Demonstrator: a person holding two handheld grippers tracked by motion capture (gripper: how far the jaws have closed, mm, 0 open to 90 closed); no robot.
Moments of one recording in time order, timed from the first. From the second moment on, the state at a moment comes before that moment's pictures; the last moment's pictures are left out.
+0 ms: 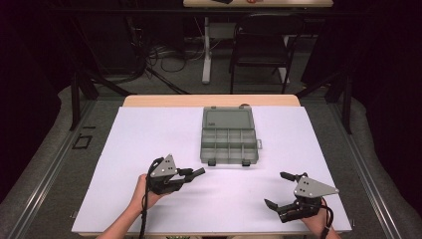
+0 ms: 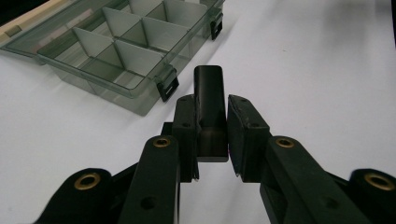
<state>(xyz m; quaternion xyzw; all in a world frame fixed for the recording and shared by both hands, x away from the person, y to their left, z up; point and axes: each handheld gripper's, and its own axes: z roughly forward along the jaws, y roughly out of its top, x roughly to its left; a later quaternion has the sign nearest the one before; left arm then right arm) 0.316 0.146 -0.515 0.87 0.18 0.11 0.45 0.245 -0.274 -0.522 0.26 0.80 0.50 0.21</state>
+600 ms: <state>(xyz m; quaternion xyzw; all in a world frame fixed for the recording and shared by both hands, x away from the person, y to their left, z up) 0.323 0.146 -0.505 0.86 0.18 0.13 0.45 0.244 -0.274 -0.521 0.26 0.80 0.50 0.21</state>
